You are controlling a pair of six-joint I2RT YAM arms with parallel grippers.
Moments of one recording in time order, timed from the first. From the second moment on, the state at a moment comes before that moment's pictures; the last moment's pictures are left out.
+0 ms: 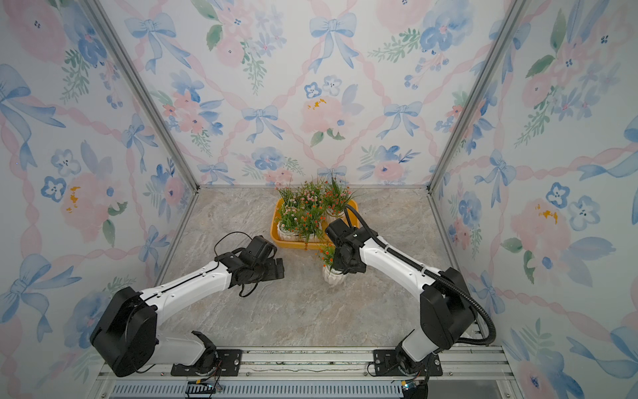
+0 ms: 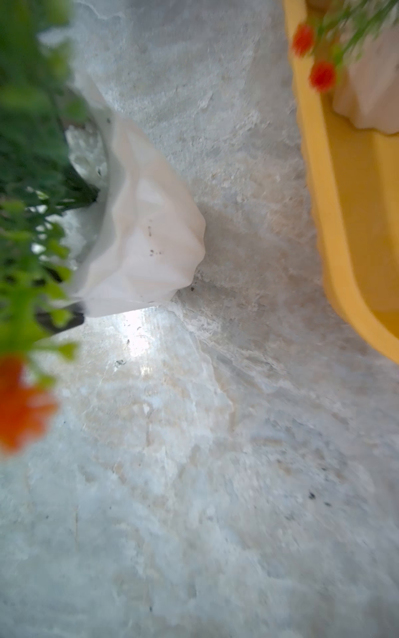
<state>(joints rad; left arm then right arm) -0.60 1.37 0.82 -0.54 -0.12 -0.70 0.65 1.72 1.42 -1.03 0.18 0.77</state>
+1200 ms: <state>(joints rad) -0.51 1.13 0.72 -0.54 -0.18 -0.78 0.40 2.05 1.84 -0.95 0.15 0.57</state>
